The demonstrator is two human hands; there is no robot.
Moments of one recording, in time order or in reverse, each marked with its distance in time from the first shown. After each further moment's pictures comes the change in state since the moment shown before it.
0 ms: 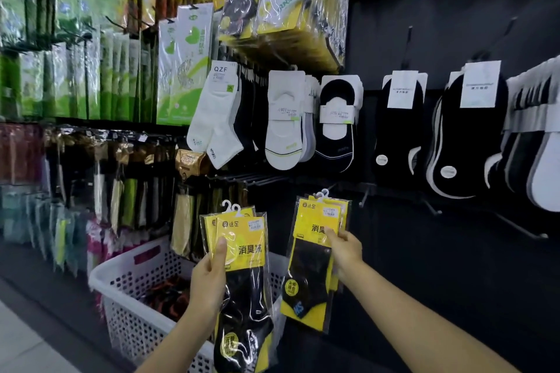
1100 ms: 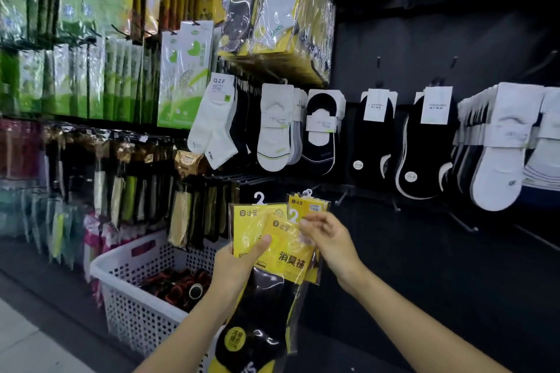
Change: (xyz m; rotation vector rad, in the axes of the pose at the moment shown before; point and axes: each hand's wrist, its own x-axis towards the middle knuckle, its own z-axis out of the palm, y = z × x) left_hand -0.064 0.045 0.025 -0.104 -0.170 -0.012; right_hand -0.121 -0.053 -0.043 -0.108 -0.377 -0.438
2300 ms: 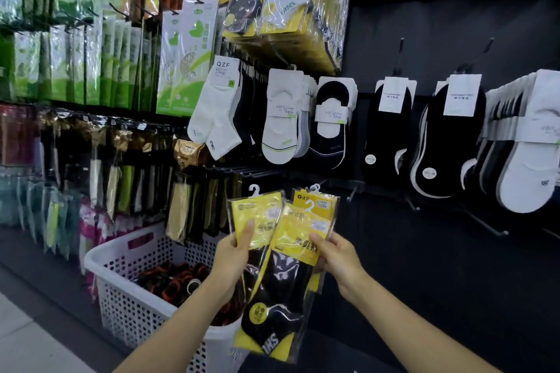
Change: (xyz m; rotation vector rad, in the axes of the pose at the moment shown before) left_hand 0.055 -0.028 -0.009 0.130 0.010 -0.057; right_hand 0.023 0.053 0.000 0.136 0.051 0.300
